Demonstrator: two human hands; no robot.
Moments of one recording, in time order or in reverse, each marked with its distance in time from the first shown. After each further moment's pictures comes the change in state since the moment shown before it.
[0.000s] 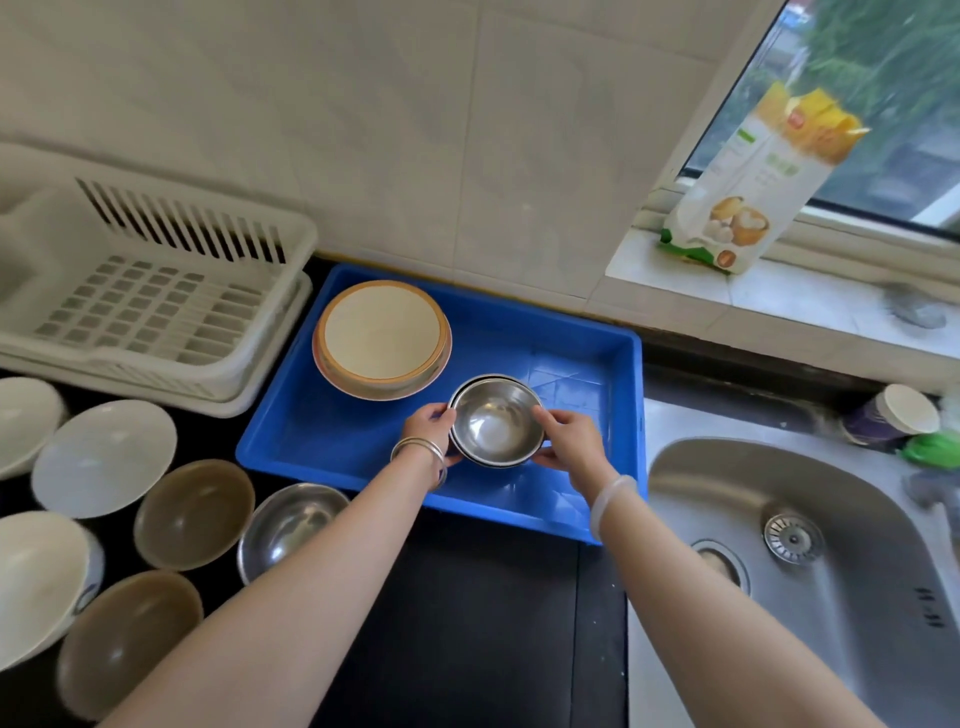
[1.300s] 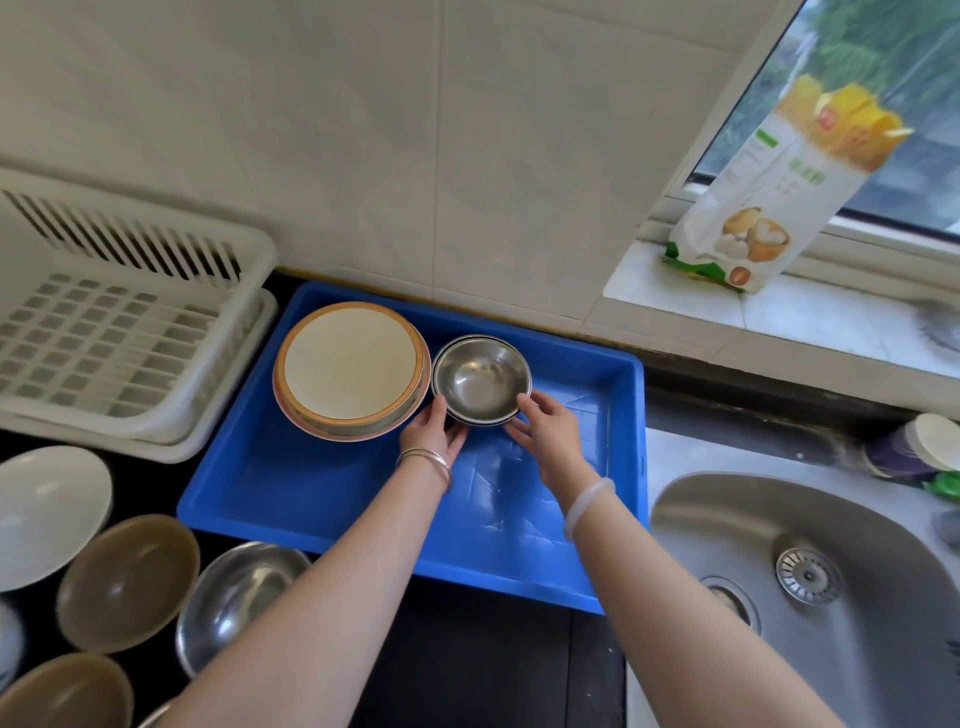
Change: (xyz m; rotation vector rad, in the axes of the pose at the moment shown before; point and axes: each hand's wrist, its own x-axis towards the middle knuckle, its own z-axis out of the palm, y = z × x) left_hand 0.055 0.012 0.046 -0.551 -0.031 -0.012; right_hand 0.061 -0.025 0.020 0.424 -0.039 -0.008
